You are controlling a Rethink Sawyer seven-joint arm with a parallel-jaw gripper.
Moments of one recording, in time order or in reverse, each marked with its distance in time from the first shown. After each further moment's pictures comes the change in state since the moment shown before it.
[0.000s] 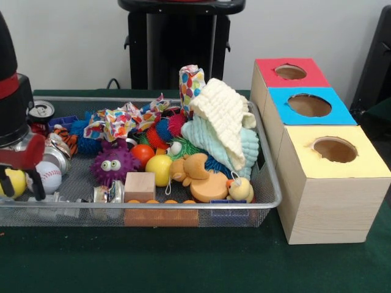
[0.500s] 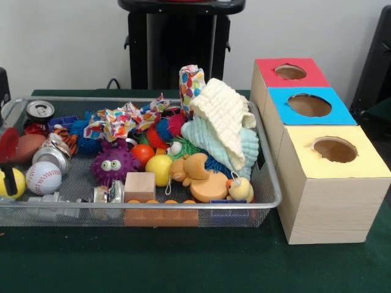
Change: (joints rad) arm -0.034 -0.019 0.009 -0.016 -0.046 0.000 -0.001
